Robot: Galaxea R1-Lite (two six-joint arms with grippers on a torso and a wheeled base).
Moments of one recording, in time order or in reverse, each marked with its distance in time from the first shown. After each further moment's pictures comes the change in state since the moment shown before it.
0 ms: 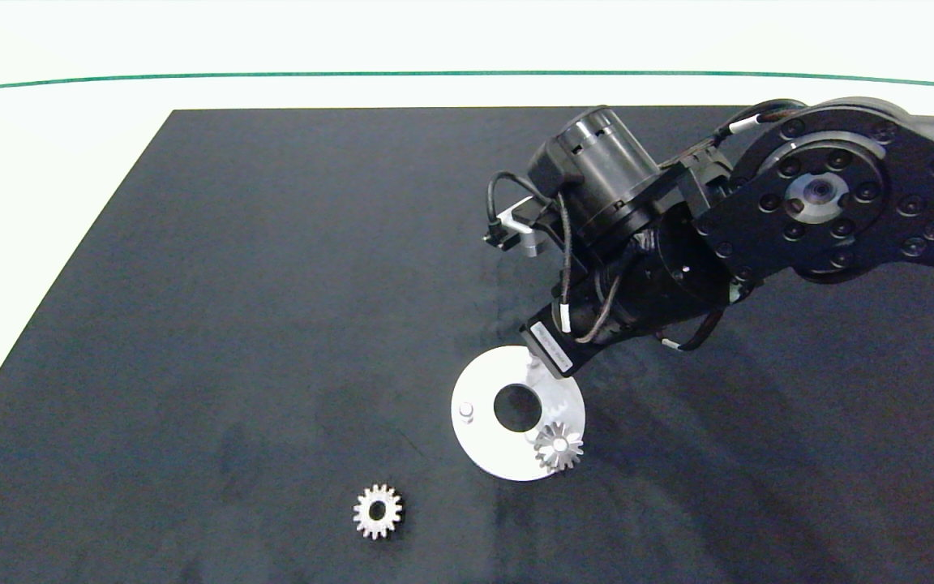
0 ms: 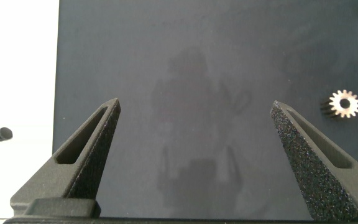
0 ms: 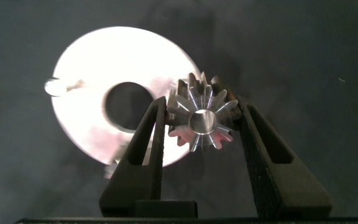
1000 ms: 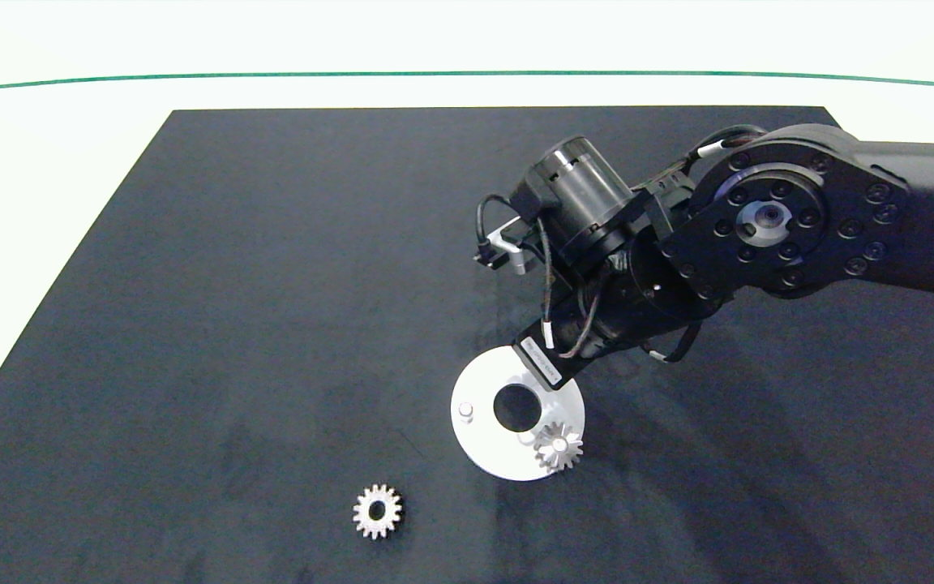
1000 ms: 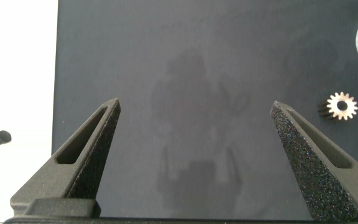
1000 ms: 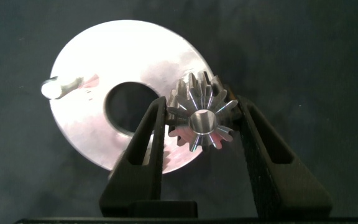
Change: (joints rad) left arm -0.011 0.005 -0.003 -0.011 0.002 0.000; right arm 0.003 0.036 0.007 -0.002 -0.002 0.008
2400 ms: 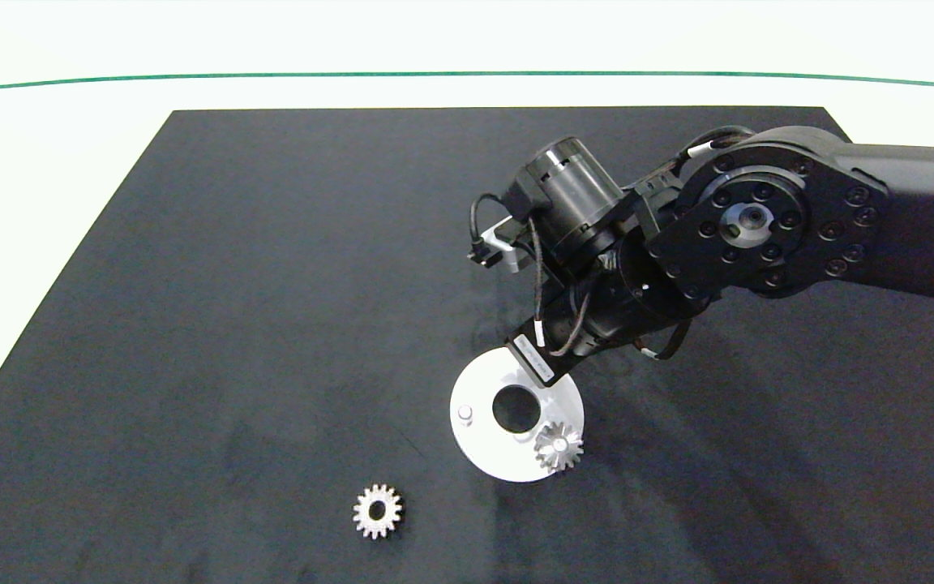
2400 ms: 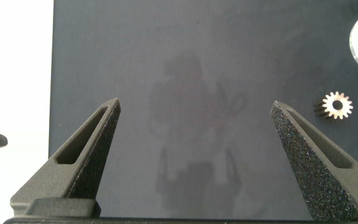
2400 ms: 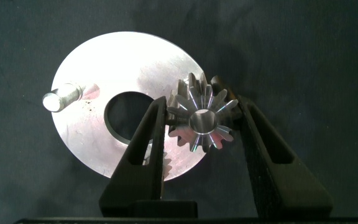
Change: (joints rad) left arm -0.016 -0.001 0.001 -0.004 -0.001 0.000; right arm 0.000 0.027 -0.030 0.006 0.004 0.000
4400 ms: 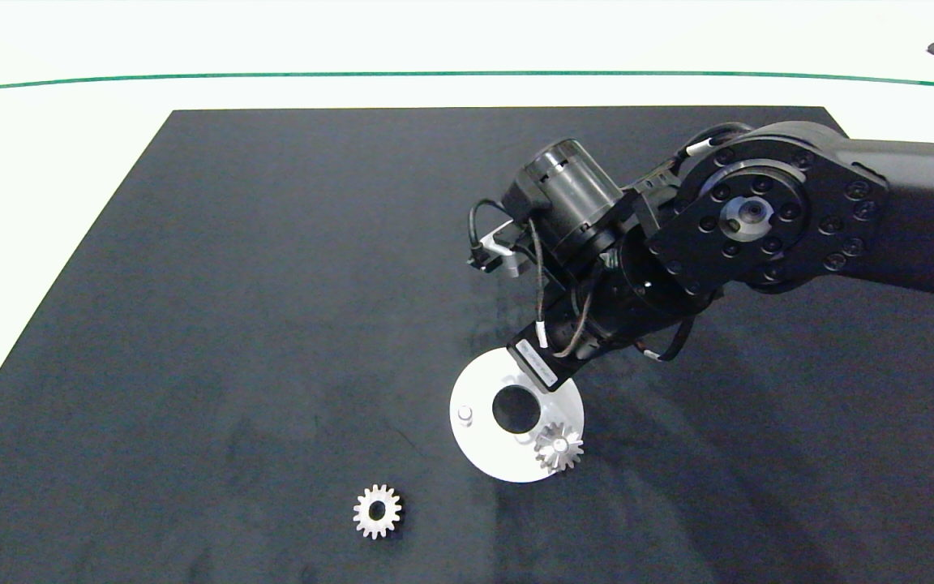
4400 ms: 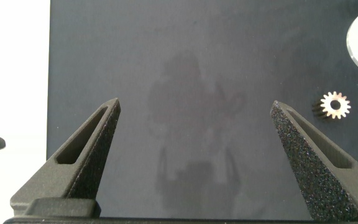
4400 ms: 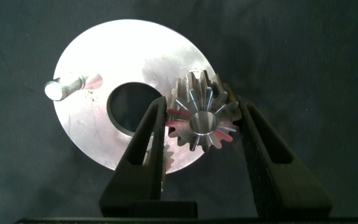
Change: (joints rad) left arm -0.013 0.007 0.001 -0.007 0.001 0.002; right arm 0.001 0.000 -0.023 0.042 0.011 -0.013
